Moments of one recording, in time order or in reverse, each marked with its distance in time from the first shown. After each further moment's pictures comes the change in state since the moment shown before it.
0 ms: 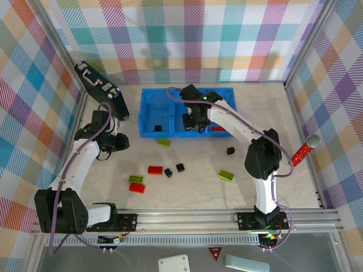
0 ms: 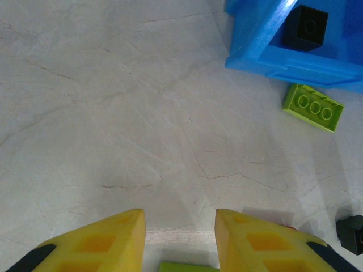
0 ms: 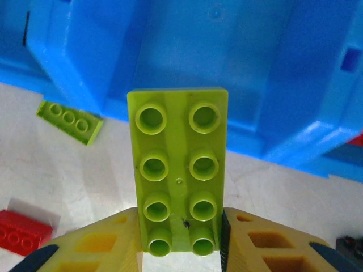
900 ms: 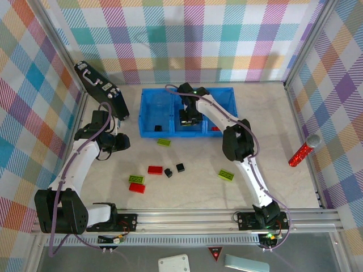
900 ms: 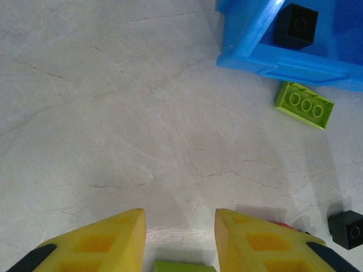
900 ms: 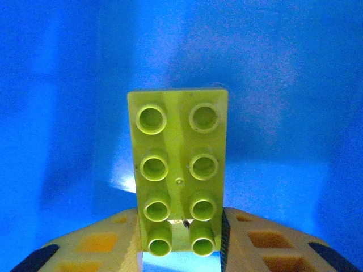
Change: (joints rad) left arm 0.000 -0.002 0.000 0.000 0.026 0.000; right arm -0.087 0.496 0.465 -0.062 -0.093 0.005
